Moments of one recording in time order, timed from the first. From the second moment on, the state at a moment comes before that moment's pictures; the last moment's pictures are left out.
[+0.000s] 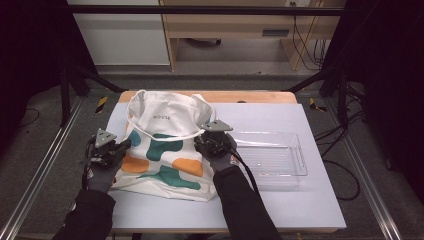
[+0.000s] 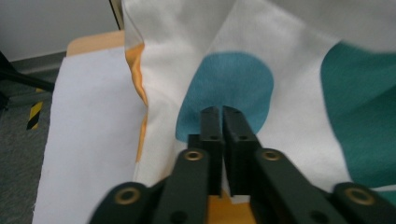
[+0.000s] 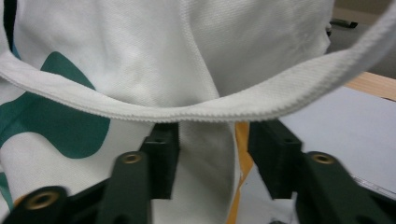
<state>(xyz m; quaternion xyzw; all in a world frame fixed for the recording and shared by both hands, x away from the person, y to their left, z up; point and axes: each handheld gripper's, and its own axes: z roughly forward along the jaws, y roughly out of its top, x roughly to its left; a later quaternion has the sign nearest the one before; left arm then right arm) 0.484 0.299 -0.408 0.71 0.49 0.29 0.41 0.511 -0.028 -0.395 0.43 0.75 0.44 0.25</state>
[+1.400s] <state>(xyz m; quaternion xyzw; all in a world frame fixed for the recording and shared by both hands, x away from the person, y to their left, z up) 0.514 0.236 -0.362 0.74 0.44 0.29 0.41 0.486 -0.027 -0.401 0.39 0.76 0.46 0.23</state>
